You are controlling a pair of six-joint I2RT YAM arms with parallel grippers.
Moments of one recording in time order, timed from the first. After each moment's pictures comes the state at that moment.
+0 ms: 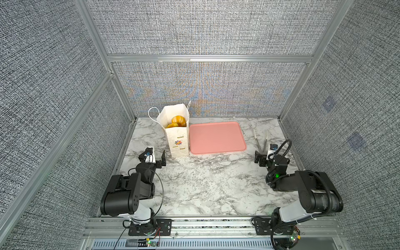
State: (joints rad) left arm 0.05 1.54 0.16 1.29 0.16 0.06; right arm -0.05 1.54 0.26 0.99 -0.05 0.00
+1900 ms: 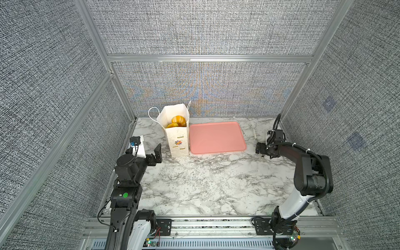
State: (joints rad) left arm -0.04 0.60 0.72 -0.31 0.13 -0.08; right arm -0.10 1.78 1.08 -0.31 0.00 0.10
